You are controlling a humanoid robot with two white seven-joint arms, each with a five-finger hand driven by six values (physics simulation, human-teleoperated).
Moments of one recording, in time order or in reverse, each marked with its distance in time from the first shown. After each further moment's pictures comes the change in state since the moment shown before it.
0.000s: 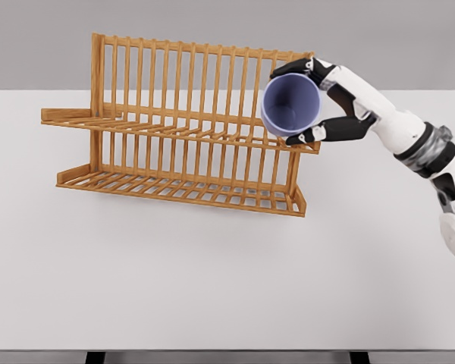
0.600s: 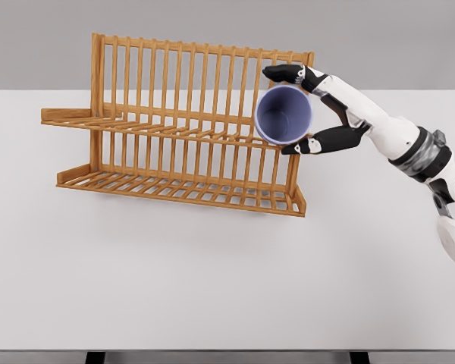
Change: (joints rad) left arm 0.000 0.000 0.000 0.000 0.000 0.000 0.000; right arm 0.003 -0.003 0.021 -0.003 0.046 -0.062 0.000
